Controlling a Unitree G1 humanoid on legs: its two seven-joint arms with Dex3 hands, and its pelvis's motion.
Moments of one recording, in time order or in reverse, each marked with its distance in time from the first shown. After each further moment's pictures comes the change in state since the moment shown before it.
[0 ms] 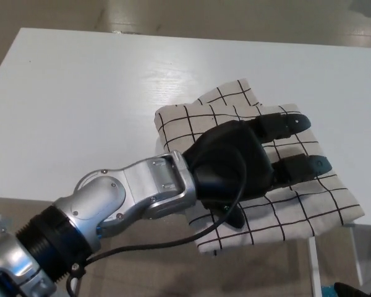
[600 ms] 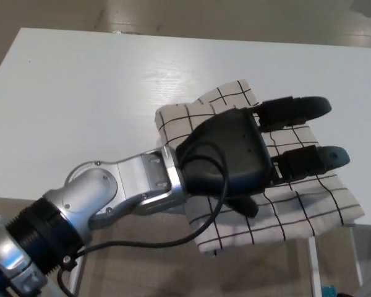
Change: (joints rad) left_arm -0.018 0.040 -0.021 0.015 0.040 -0.093 0.295; right_arm 0.036 0.000 -0.003 -0.008 0.001 0.000 -0.003
